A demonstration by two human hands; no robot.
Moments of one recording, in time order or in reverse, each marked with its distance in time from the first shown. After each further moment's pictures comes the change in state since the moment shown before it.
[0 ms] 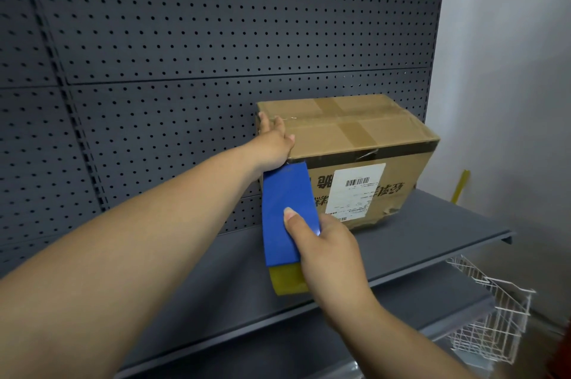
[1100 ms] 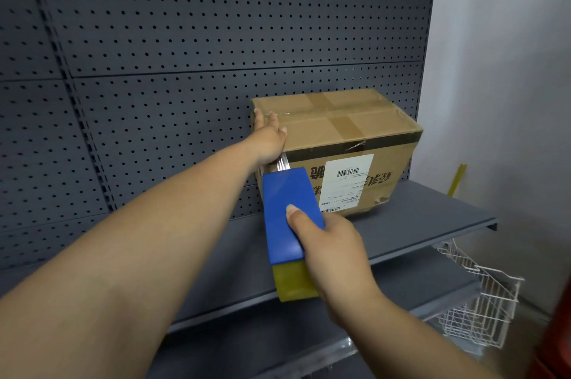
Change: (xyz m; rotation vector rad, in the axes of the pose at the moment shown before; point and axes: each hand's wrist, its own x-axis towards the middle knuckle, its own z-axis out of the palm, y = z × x) left_hand -0.007 0.004 0.014 -0.018 0.015 -0.032; right_hand -0.030 -0.008 -0.024 -0.063 -0.029 0.106
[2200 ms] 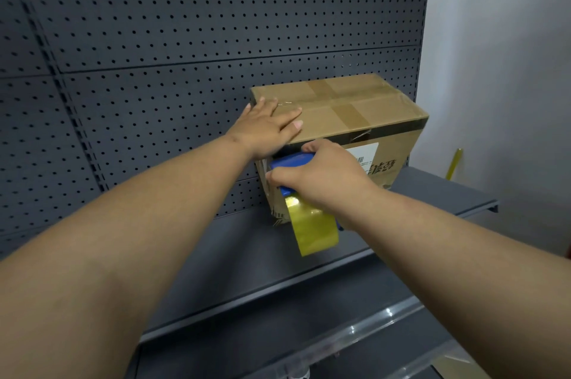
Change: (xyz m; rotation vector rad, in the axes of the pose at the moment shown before) left_hand 0.013 -0.025 -0.008 0.553 0.048 0.322; right_hand 0.042 -0.055 0.000 -0.451 -0.071 -0.124
